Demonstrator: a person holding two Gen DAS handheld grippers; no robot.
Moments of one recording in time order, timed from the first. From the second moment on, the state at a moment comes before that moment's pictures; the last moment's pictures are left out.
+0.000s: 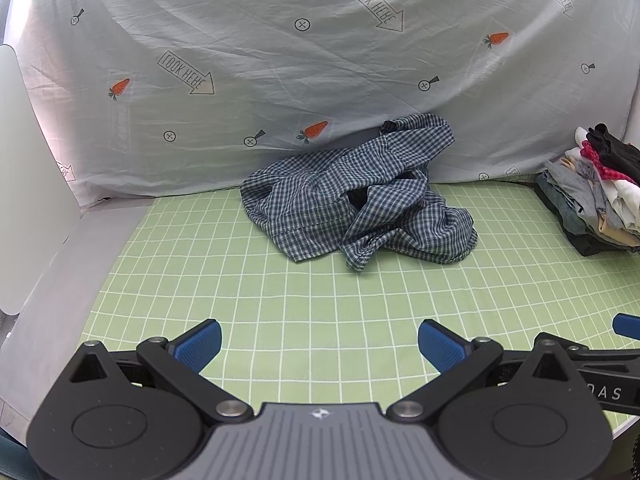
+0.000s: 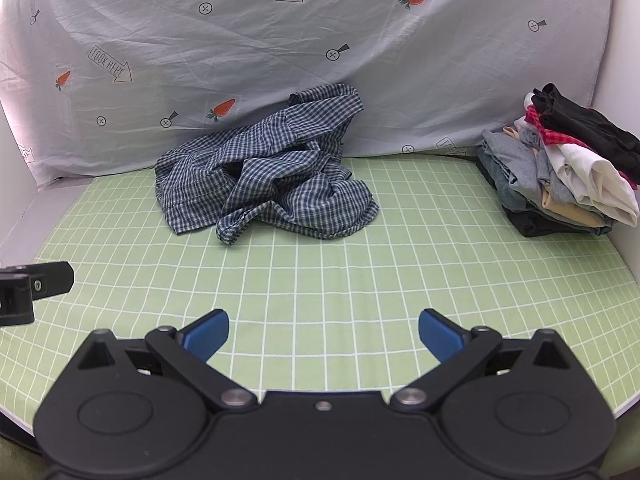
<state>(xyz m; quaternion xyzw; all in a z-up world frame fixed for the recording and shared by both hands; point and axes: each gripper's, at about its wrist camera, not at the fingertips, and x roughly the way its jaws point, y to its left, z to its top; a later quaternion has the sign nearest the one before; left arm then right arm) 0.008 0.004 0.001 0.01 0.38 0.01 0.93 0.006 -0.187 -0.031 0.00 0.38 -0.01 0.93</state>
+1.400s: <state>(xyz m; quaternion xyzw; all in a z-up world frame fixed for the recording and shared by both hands) 0.246 0.049 -0.093 -0.02 0.48 0.07 0.88 0.281 -0.205 -0.143 -0.01 0.45 -0.04 0.89</state>
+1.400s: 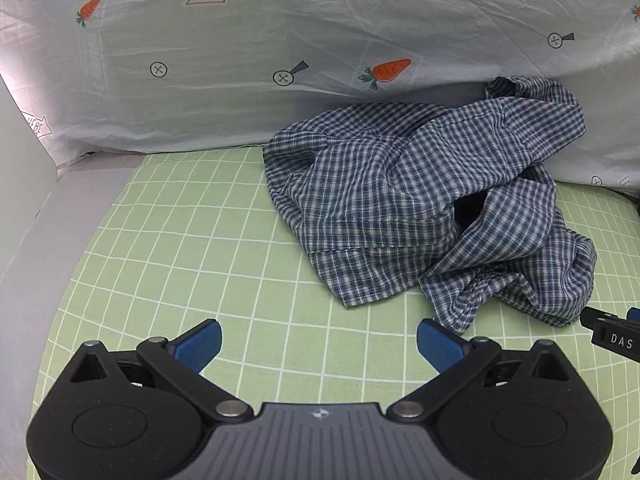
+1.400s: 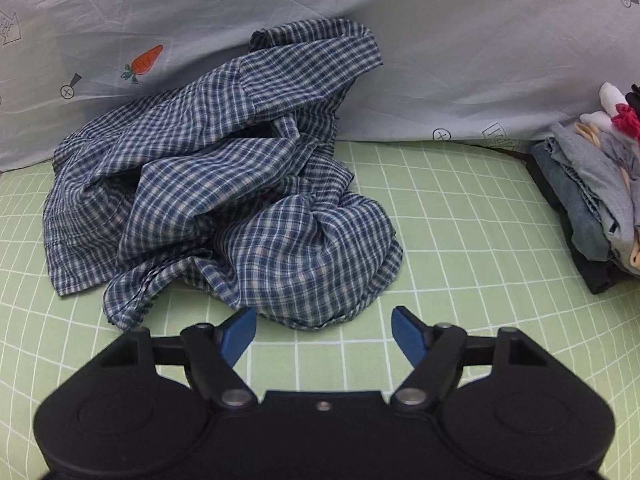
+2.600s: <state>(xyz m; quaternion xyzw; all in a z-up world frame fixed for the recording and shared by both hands) 0.297 0.007 -0.148 -0.02 0.54 0.01 0.84 0.267 -0.346 -0.143 0.05 0.41 -0.19 0.89</state>
